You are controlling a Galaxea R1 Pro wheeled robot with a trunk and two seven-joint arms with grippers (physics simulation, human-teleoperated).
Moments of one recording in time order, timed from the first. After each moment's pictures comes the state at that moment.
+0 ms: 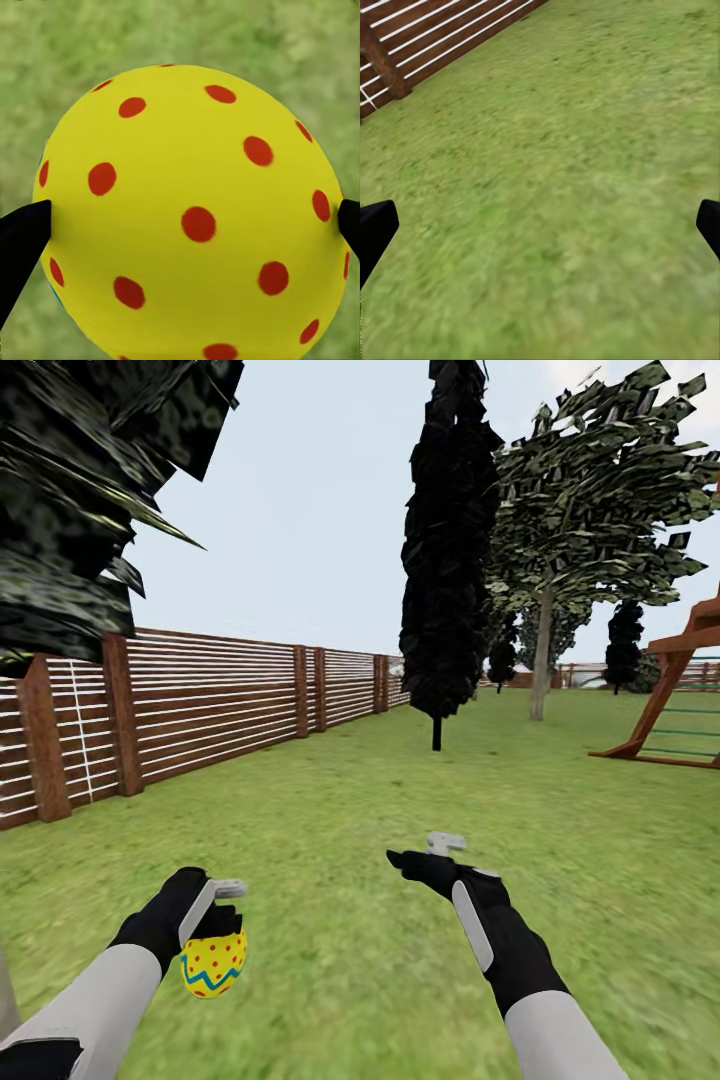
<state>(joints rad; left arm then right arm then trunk) -0.75 0.08 0.00 -0.57 0.13 0.93 0.13 -0.59 0.14 0.00 -0.98 -0.18 0.52 0.15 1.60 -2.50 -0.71</state>
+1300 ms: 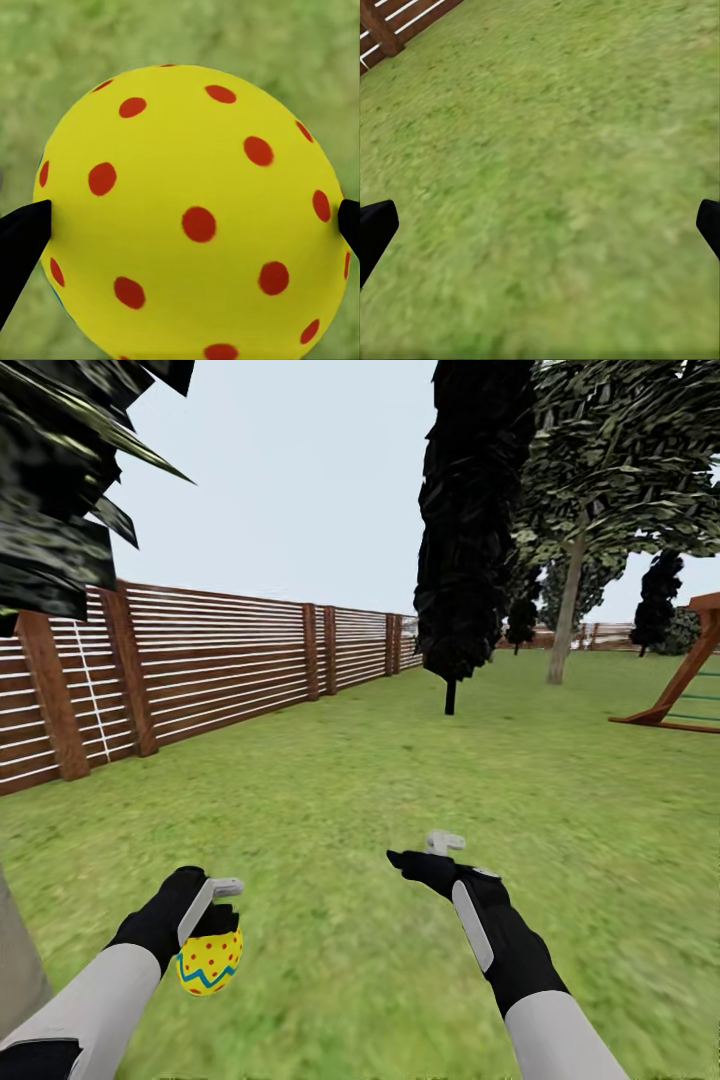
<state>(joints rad) -0.75 0.09 0.01 -0.58 0.12 0.92 0.16 -0.59 0.14 0.00 -0.98 -0.18 0.52 0.15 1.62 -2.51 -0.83</state>
